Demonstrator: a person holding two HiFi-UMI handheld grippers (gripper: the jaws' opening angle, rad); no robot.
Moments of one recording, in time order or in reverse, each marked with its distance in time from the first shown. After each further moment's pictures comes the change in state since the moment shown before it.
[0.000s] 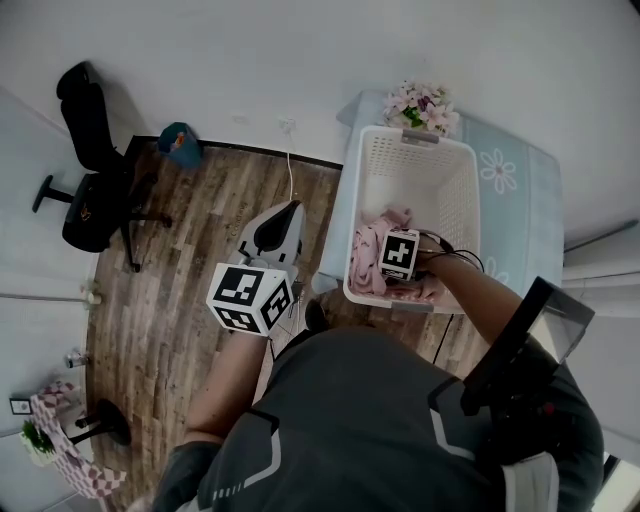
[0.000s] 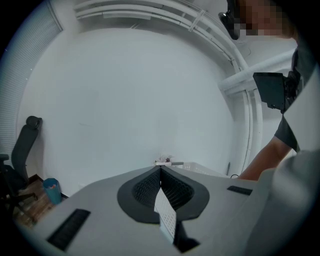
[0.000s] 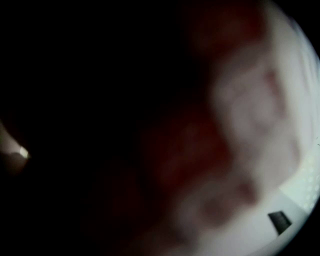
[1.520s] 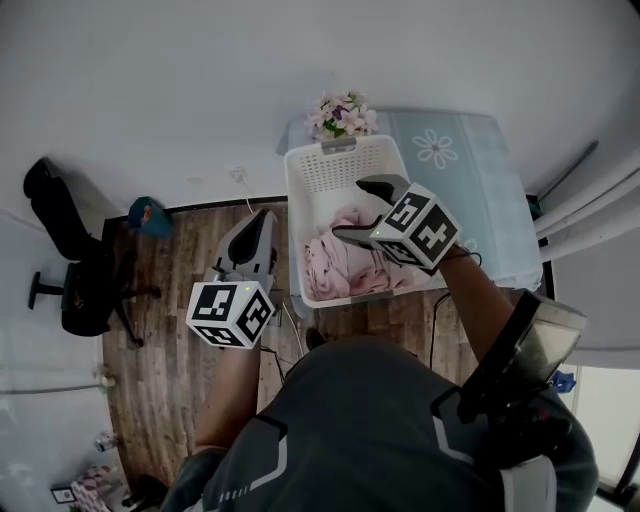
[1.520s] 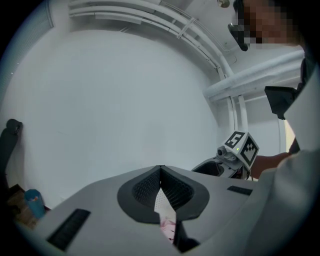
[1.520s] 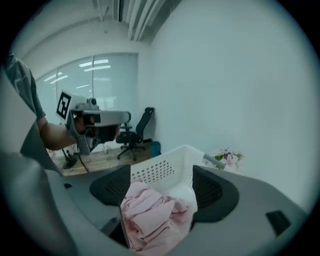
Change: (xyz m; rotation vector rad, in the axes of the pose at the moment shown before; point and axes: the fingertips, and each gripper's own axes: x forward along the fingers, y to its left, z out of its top) left arm 0.024 -0.070 0.050 0.056 -0.067 -0.155; right arm -0.285 -0.006 0.036 0.358 -0.809 -0.478
